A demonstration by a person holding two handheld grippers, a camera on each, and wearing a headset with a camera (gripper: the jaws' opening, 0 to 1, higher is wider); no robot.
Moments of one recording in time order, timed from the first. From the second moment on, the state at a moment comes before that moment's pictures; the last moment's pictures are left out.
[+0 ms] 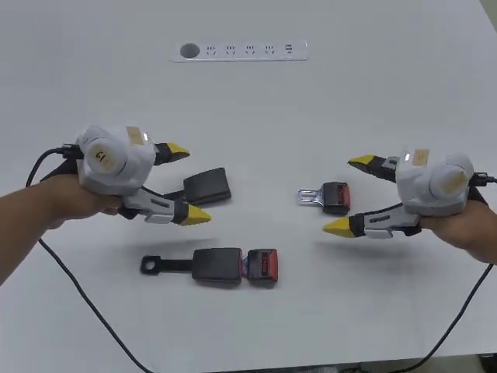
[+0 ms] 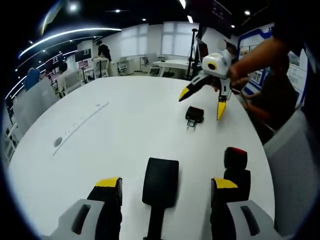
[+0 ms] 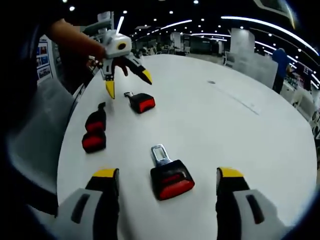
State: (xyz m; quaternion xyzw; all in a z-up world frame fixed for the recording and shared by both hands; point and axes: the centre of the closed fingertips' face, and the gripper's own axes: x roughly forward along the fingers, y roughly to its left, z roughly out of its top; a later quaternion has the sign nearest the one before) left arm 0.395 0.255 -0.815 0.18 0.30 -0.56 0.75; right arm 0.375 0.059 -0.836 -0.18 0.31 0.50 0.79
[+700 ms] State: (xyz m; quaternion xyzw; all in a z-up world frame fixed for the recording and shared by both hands) left arm 0.389 0.252 -0.857 0.27 0.31 -0.60 0.69; right arm 0.364 0.061 -0.853 -0.23 0.32 0.56 0.73
